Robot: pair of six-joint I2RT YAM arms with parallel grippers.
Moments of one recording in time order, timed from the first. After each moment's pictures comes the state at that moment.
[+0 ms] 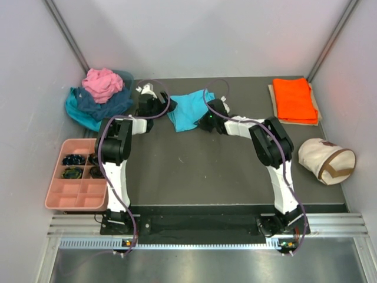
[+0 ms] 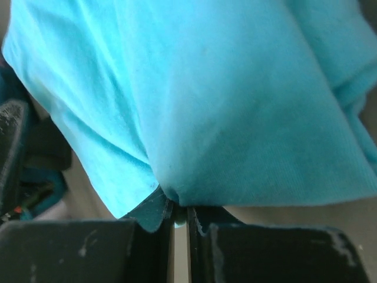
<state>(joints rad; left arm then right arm) -0.16 2.17 1.29 0.52 0.19 -0.62 0.54 2.20 1.45 0.06 -0.01 1.20</state>
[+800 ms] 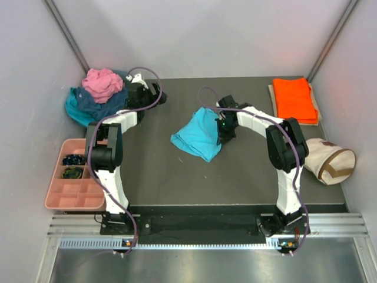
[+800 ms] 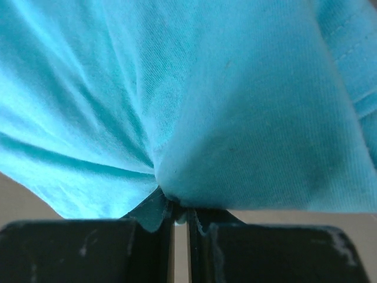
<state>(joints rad) -0.10 2.01 1.36 0.26 0.16 -0.47 0.45 2.05 1.50 -0.67 -0.18 0.36</state>
